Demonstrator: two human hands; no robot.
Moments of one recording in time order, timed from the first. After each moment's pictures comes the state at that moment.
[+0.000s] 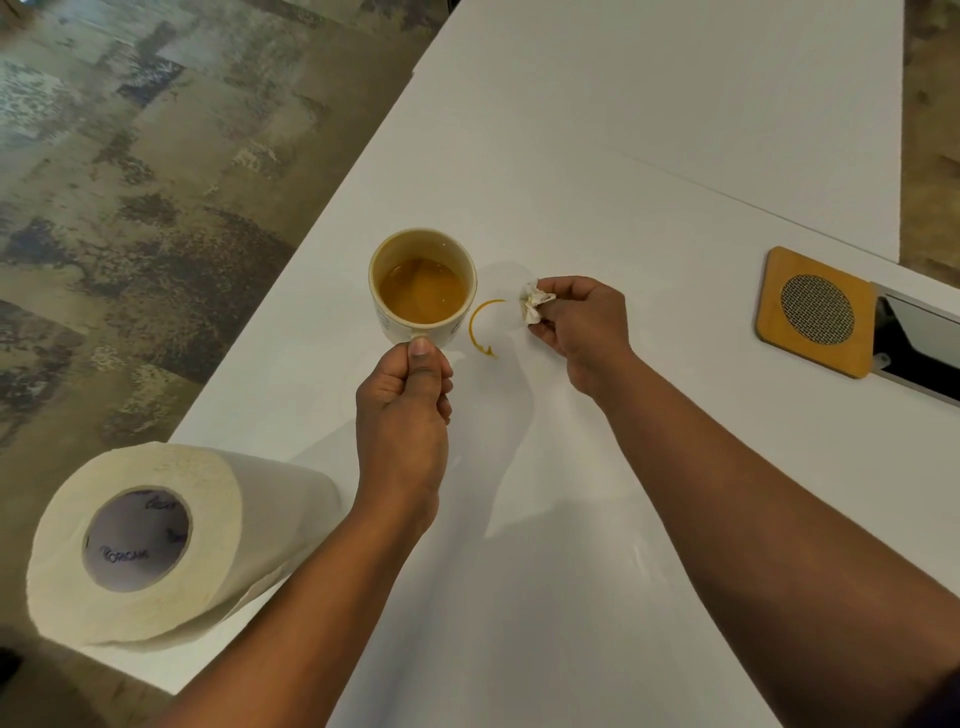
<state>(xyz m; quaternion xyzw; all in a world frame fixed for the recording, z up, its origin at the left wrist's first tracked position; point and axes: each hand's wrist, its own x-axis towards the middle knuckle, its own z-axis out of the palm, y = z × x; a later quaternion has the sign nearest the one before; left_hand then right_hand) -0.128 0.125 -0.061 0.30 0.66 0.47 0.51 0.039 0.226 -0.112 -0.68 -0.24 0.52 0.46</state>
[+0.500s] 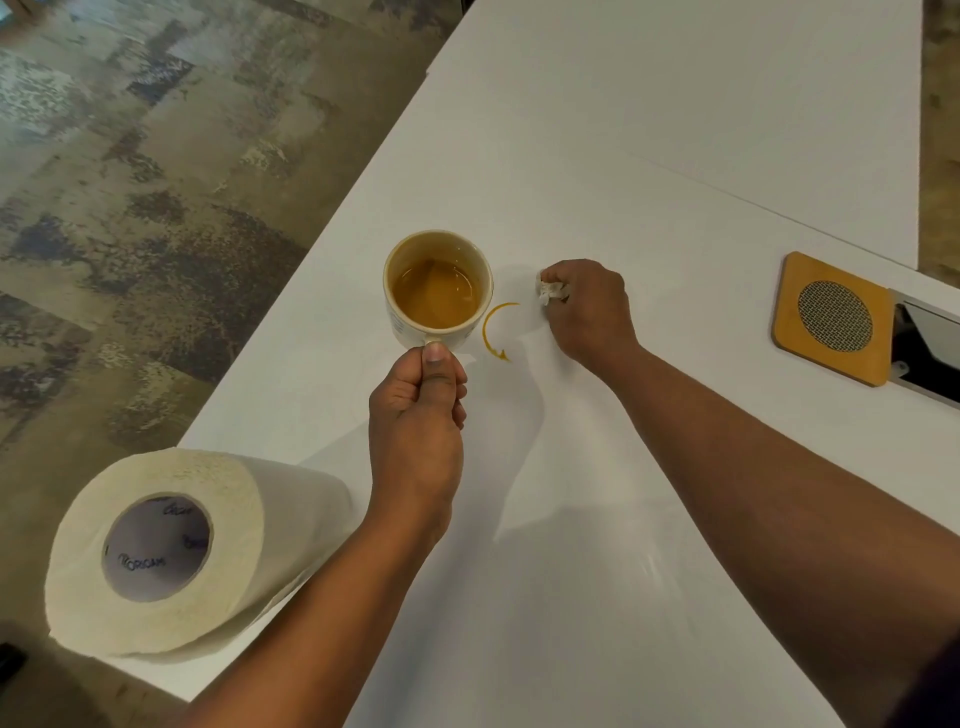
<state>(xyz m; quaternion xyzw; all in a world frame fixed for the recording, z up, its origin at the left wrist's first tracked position) -0.132 0.124 -0.064 0.31 0.66 0.46 0.50 0.045 0.248 -0.127 -0.72 -0.62 0.22 0.23</state>
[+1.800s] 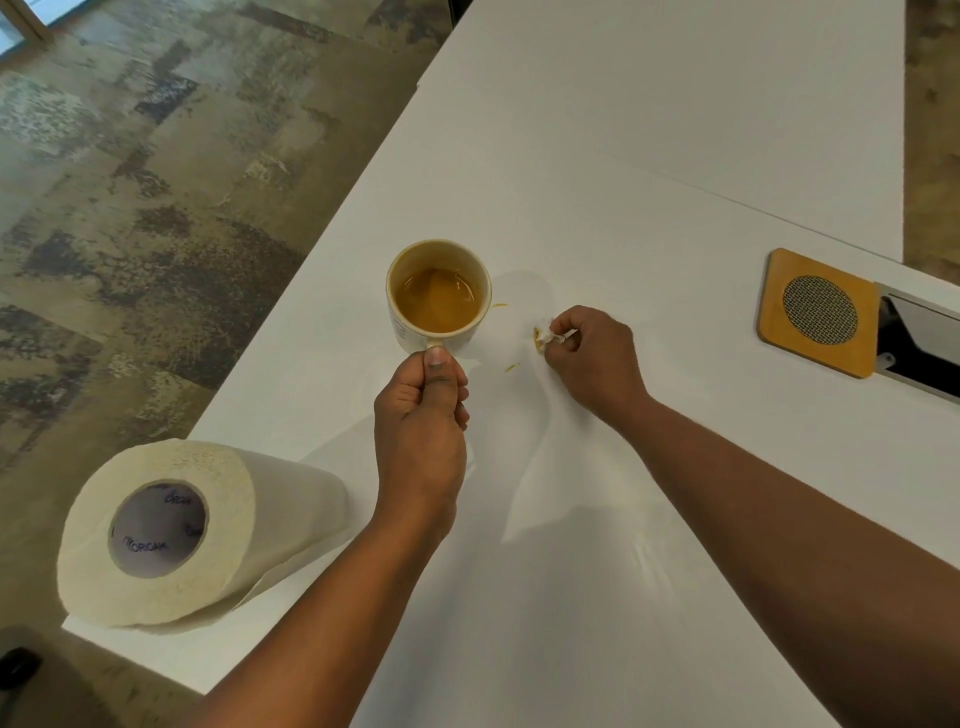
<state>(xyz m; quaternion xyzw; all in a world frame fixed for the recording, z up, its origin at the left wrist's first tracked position) -0.120 0.116 -0.059 0.31 0.65 0.47 0.50 0.063 0.194 -0.134 -0.72 -0.58 0.28 0.26</state>
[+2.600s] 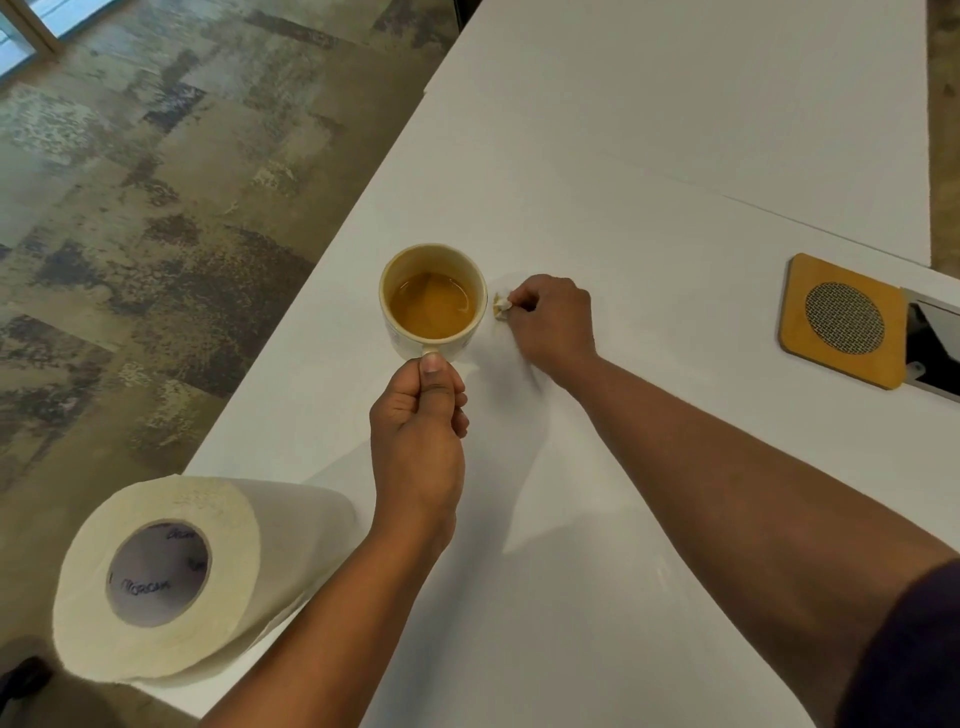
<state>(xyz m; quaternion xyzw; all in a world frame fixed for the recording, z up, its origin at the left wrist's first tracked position) -0.127 0.126 -0.065 0.32 0.66 0.48 0.49 0.014 0.256 -0.133 -0.74 -0.56 0.29 0.26</state>
